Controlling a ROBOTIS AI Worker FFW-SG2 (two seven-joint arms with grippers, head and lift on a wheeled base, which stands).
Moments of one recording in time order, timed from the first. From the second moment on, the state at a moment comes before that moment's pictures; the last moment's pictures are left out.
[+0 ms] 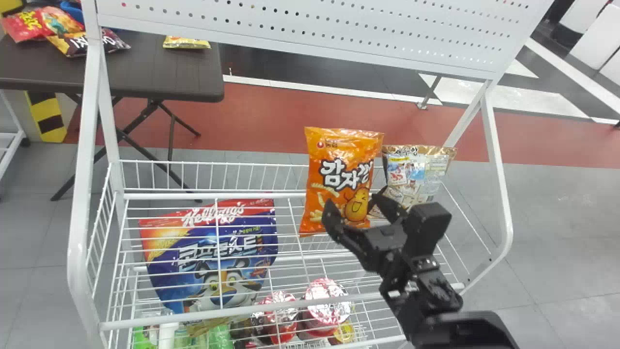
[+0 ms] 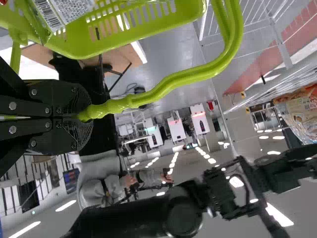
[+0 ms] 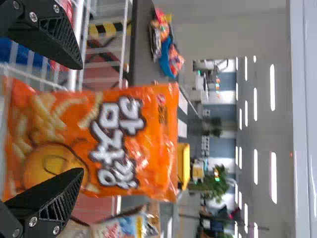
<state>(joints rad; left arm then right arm) 0.45 0.05 -0.10 -1.76 0.12 1.01 -1.35 0.25 -0.09 -0.16 -1.86 -0.05 0.17 0.19</state>
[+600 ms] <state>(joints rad) 0.45 0.05 -0.09 -1.76 0.12 1.03 -1.35 0.03 -0.10 -0.18 -1.61 -0.02 0.21 0.34</state>
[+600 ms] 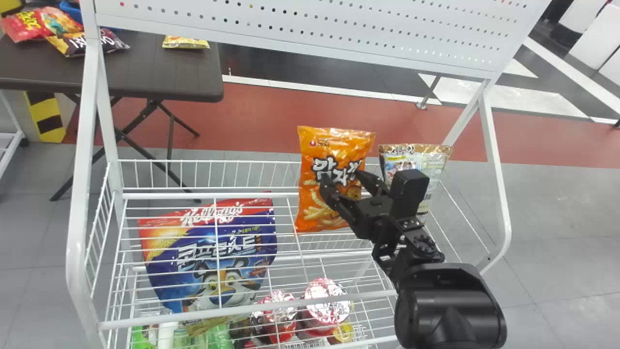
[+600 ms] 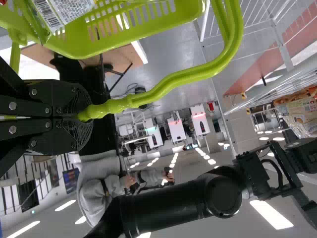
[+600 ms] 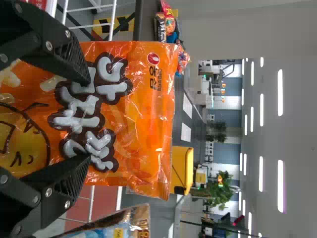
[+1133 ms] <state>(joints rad) 0.45 0.05 -0.10 -1.76 0.12 1.02 -1.34 0.10 -0.10 -0.20 -1.73 -0.05 0.29 0.39</state>
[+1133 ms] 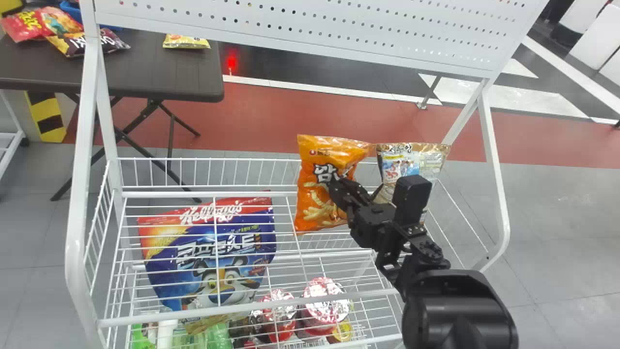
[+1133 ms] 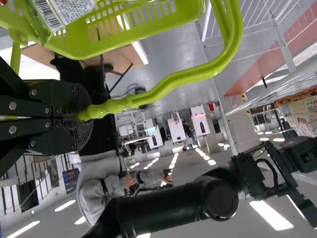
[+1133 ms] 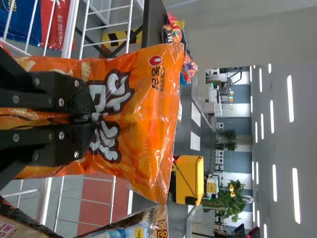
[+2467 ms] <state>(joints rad) 0.44 0.05 -0.11 -1.75 0.11 1.02 -1.33 0.67 -0.08 -0.35 -2.32 -0.25 1.28 0.76</state>
